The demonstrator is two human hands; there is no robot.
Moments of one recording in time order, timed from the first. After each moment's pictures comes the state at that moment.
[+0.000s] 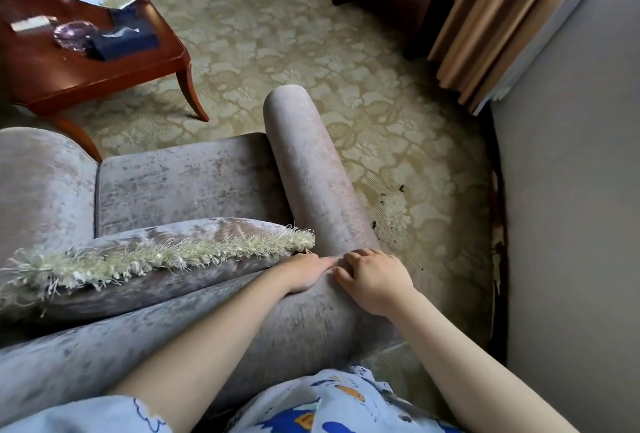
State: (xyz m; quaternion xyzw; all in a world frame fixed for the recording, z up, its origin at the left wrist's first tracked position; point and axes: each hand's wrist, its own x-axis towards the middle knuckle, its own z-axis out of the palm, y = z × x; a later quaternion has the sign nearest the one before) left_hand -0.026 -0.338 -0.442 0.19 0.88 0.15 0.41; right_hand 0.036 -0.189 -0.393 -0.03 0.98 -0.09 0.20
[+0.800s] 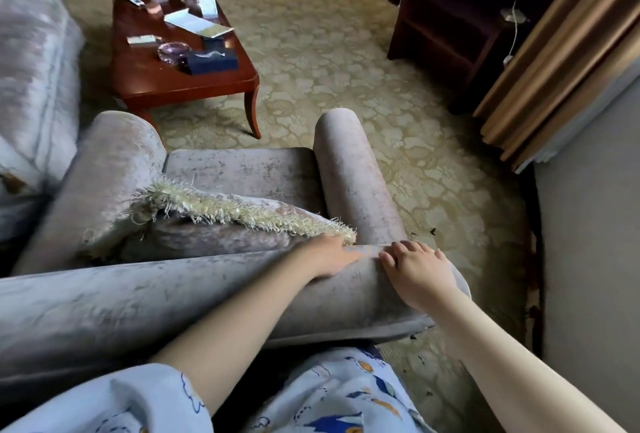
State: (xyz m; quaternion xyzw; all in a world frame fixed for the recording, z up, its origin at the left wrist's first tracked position) left_hand 0.008 -0.380 -0.388 0.11 0.93 0.14 0.31; right_hand 0.050 -0.201 -0.373 -0.03 0.99 0.01 0.12
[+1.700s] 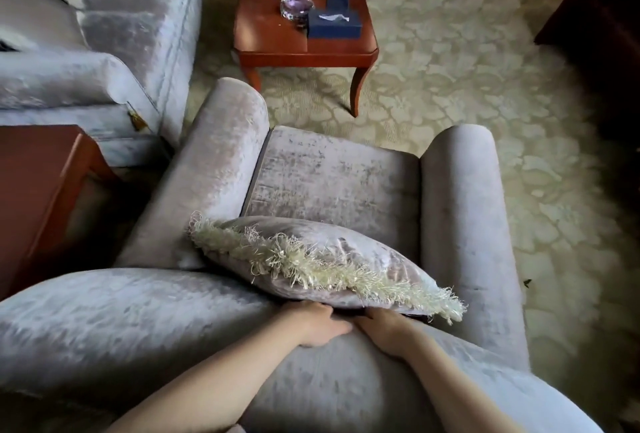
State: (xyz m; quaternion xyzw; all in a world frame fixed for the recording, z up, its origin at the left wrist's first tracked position) left_hand -0.008 -0.566 -0.430 -0.05 0.87 0.17 0.46; right_hand -0.056 -0.403 -0.460 -0.16 0.86 -0.14 0.46
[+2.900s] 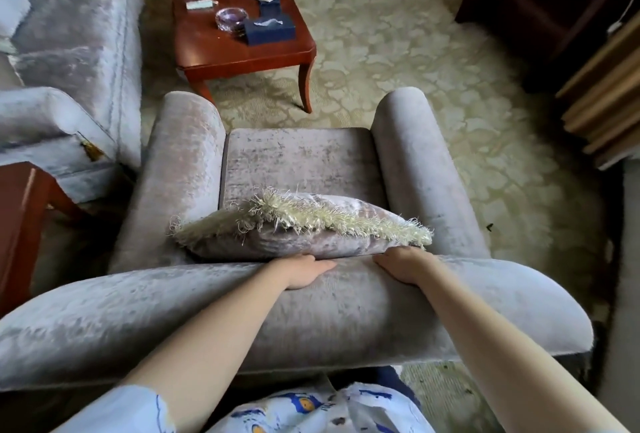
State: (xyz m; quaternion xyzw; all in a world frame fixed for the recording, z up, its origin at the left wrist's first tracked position) left_hand 0.003 -0.540 -0.425 -0.06 0.87 0.19 0.46; right_hand -0.048 -0.320 -0.434 -0.08 0.92 -0.02 0.37
